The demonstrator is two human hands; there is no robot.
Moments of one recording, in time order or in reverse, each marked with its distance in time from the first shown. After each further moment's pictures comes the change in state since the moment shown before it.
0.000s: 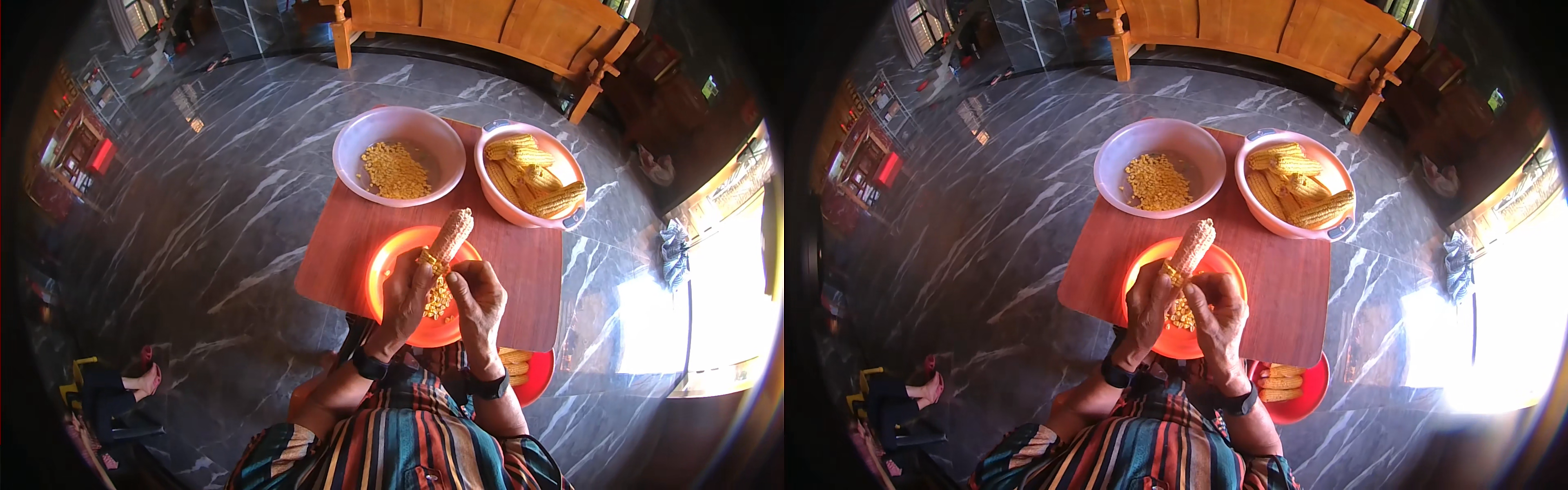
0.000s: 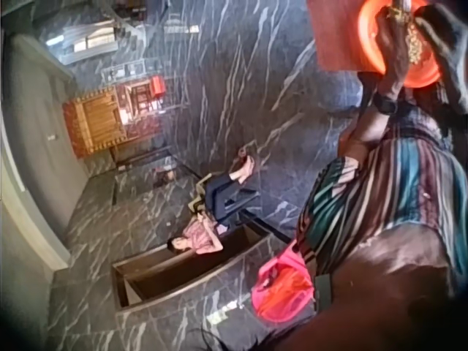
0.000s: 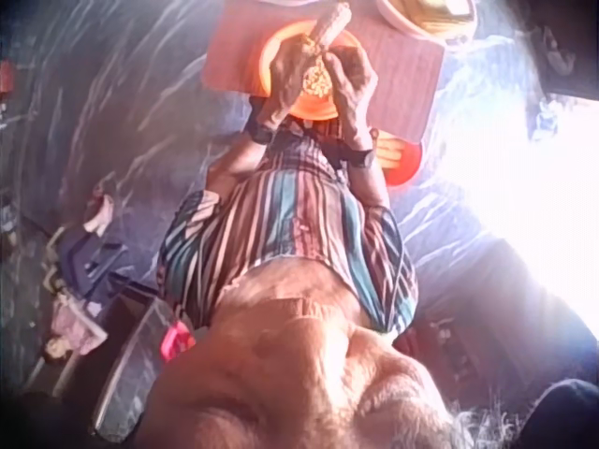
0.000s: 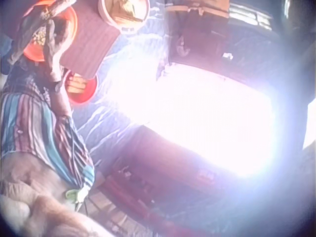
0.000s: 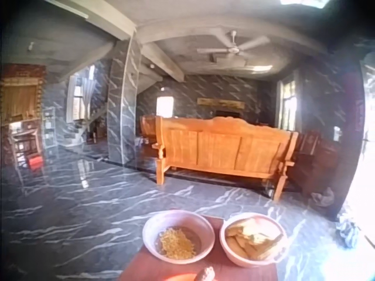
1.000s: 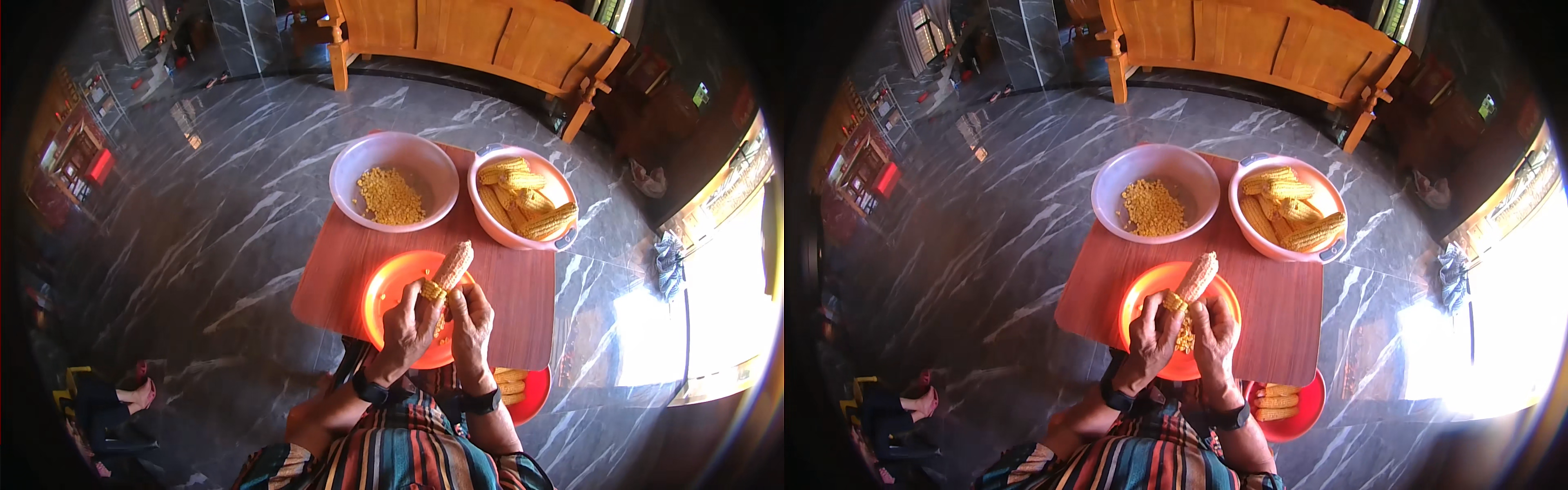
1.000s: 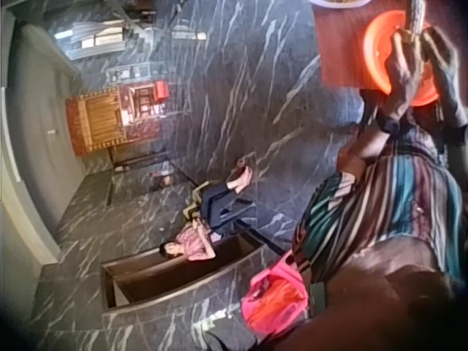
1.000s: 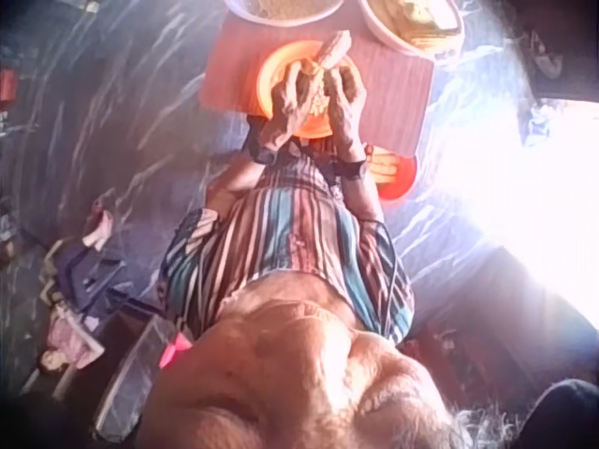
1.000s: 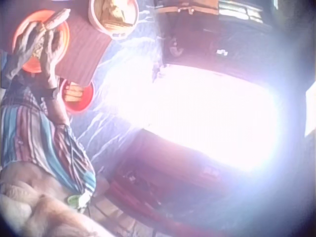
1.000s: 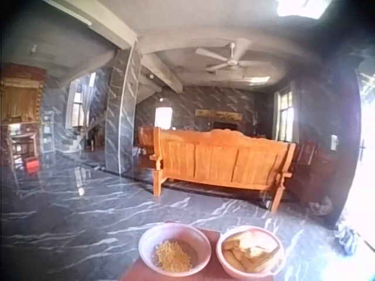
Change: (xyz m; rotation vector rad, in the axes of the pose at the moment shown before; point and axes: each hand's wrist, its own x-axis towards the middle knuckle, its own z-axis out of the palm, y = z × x) left_hand -0.005 -0.011 0.006 0.551 0.072 0.357; right_hand 0.006 0.021 -0.003 0.085 0.003 0.085
